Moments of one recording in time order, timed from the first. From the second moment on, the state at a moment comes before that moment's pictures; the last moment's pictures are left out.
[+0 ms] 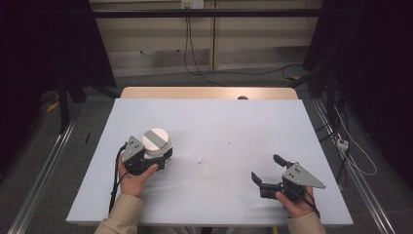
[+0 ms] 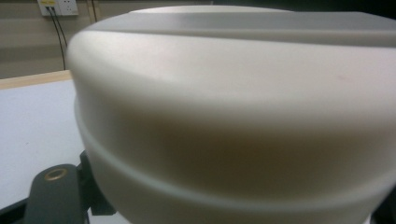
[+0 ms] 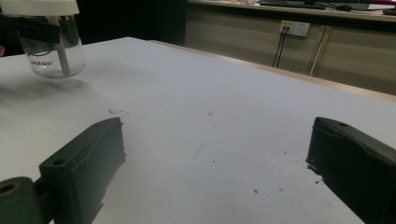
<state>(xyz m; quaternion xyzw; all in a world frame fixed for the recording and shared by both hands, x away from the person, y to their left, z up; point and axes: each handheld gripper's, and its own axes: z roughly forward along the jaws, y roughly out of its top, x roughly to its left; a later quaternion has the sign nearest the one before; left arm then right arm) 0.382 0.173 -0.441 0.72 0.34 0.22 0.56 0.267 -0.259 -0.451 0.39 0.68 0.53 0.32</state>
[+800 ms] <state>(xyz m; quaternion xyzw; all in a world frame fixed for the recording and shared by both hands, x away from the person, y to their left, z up) 0.404 0.143 -0.435 0.72 0.33 0.21 0.58 0.270 -0.261 -0.451 0.39 0.68 0.53 0.33</state>
